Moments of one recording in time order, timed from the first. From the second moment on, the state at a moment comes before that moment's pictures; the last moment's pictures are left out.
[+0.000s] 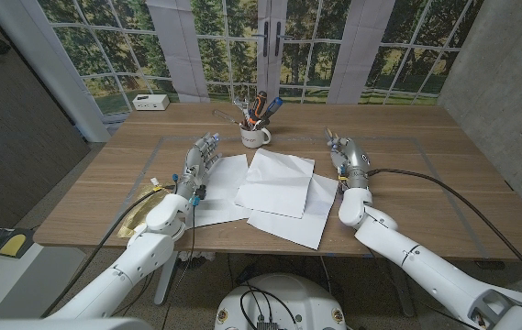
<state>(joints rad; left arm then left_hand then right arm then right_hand) 1.07 0.53 0.35 -1.50 -0.65 -0.33 0.08 0.08 -0.02 0.57 -0.14 0.17 0.32 -0.11 0.21 0.19 0.16 -0.04 0.28 0.21 0.07 -0.04 0.19 0.17 0.09 0.05 0.29 0.17 -0.90 -0.49 -0.62 -1.51 -0.19 -0.21 -0.78 1.36 0.10 0.33 -0.16 0.32 0.77 -0.10 0.34 0.46 0.52 -0.13 0.83 0.85 0.83 -0.07 0.52 0.94 0.65 -0.06 0.94 0.40</state>
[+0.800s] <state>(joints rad) 1.05 0.54 0.35 -1.51 -0.64 -0.31 0.09 0.08 -0.02 0.57 -0.13 0.17 0.33 -0.11 0.21 0.19 0.16 -0.04 0.28 0.21 0.08 -0.04 0.19 0.17 0.10 0.05 0.28 0.17 -0.93 -0.51 -0.52 -1.54 -0.08 0.01 -0.73 1.36 0.10 0.33 -0.16 0.32 0.80 -0.11 0.31 0.46 0.52 -0.14 0.83 0.84 0.83 -0.06 0.49 0.97 0.61 -0.06 1.02 0.39</state>
